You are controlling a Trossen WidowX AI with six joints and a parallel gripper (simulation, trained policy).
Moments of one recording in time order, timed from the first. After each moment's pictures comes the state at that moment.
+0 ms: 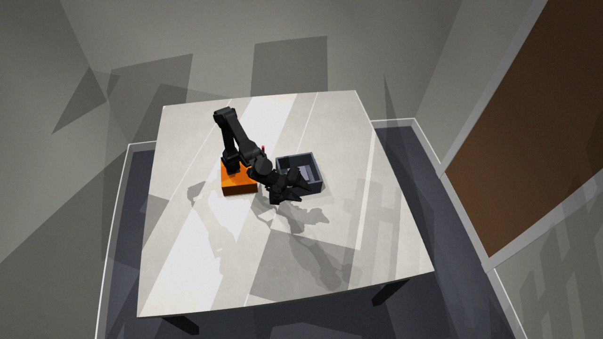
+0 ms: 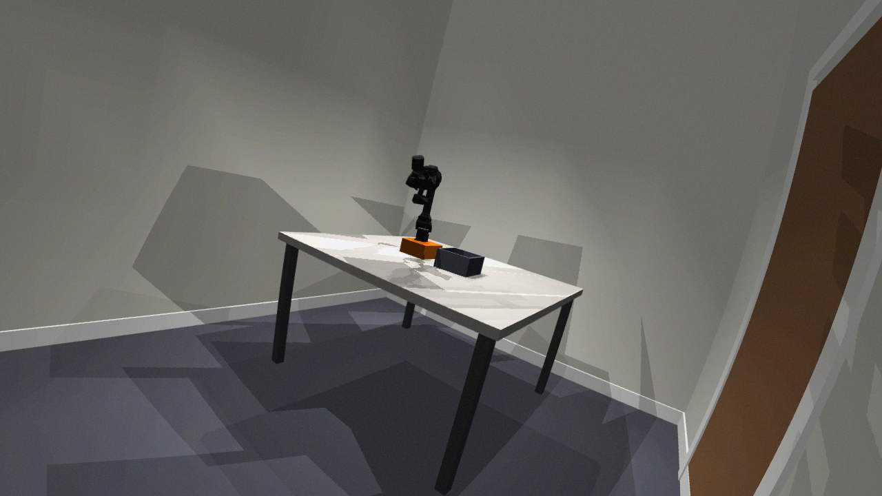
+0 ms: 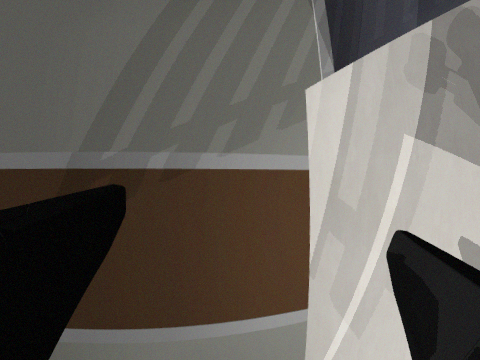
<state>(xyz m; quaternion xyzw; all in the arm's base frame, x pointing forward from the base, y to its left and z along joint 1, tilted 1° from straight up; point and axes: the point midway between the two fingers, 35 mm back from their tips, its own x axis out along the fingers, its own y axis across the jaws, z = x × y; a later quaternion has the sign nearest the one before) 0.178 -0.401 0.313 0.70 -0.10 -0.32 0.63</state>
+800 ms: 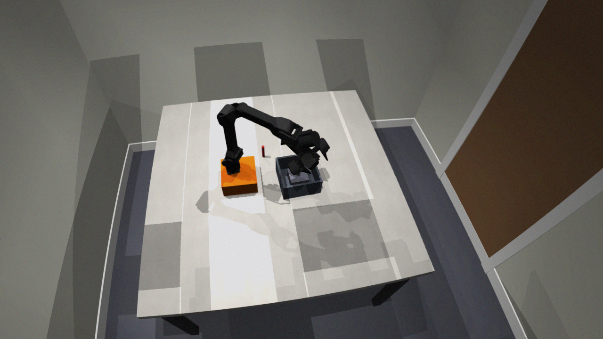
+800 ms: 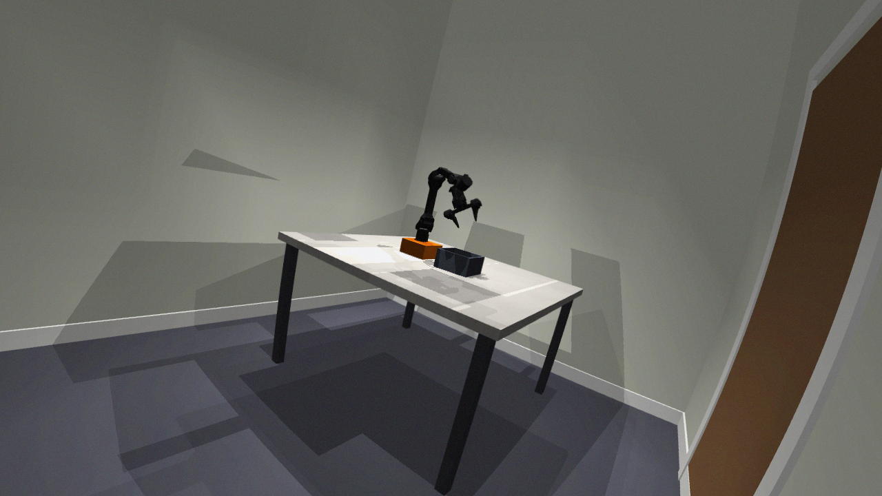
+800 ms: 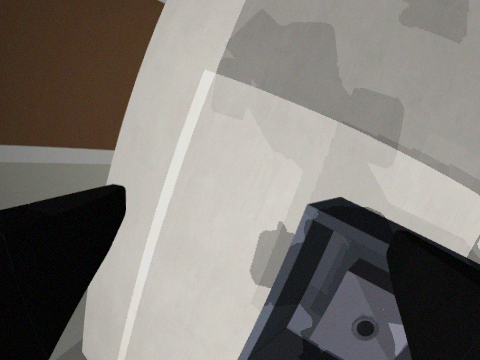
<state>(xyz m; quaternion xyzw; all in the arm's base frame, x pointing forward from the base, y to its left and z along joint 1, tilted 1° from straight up) 0.321 -0.233 0.218 0.56 0.26 -0.37 0.69</state>
